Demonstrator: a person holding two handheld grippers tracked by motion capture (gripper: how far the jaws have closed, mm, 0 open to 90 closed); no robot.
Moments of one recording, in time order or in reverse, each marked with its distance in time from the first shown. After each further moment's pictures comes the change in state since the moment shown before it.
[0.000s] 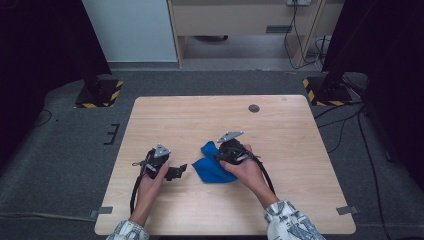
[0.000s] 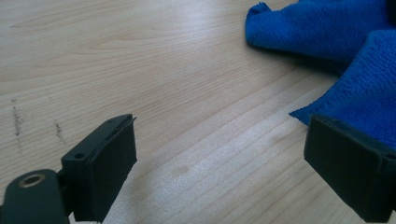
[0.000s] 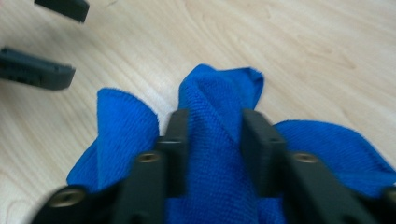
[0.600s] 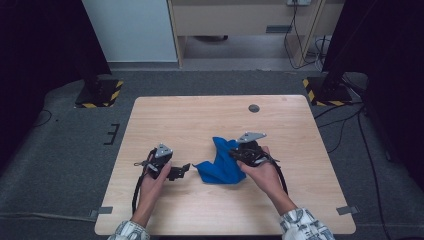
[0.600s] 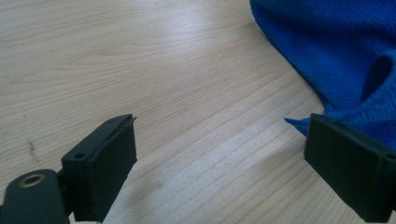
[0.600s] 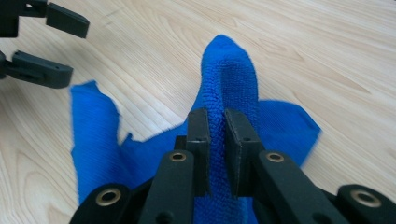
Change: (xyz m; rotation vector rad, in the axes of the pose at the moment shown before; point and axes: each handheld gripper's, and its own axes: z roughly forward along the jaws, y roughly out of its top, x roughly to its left) left arm -0.011 0.006 0.000 -0.027 -0.044 0.003; right arm -0.024 -0.024 -0.044 -0.096 -0.006 0.054
